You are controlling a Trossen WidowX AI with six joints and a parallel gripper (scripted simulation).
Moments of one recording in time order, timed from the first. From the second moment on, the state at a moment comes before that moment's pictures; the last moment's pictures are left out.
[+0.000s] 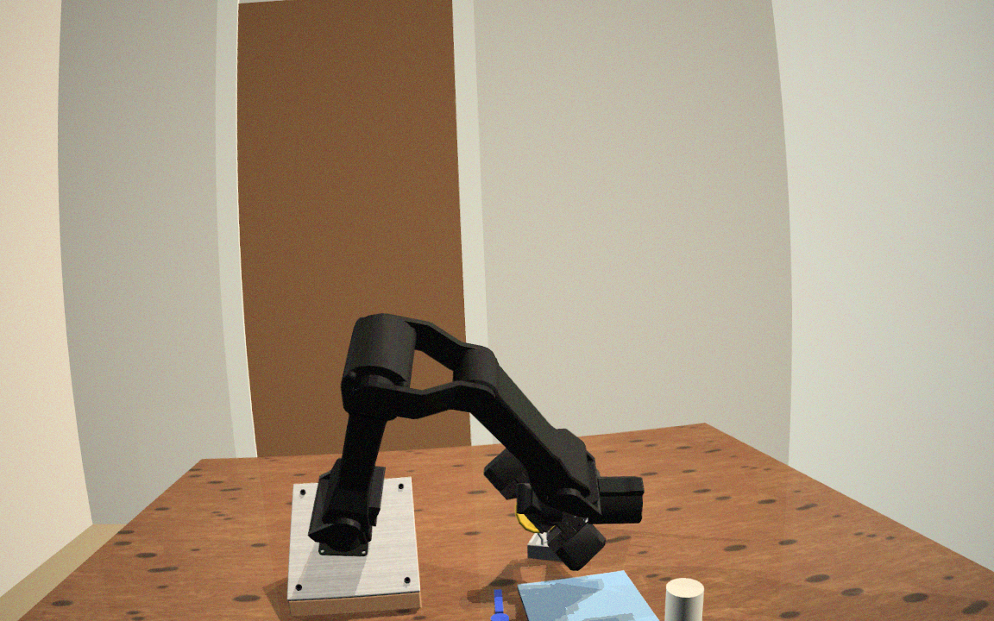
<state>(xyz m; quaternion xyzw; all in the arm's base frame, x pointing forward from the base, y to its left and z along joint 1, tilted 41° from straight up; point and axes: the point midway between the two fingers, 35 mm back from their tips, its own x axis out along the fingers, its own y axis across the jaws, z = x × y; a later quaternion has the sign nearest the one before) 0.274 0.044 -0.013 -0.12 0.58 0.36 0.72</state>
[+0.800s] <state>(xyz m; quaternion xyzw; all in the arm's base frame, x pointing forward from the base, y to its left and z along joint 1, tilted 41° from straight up) 0.275 0.020 -0.007 -0.27 0.29 0.49 0.78</state>
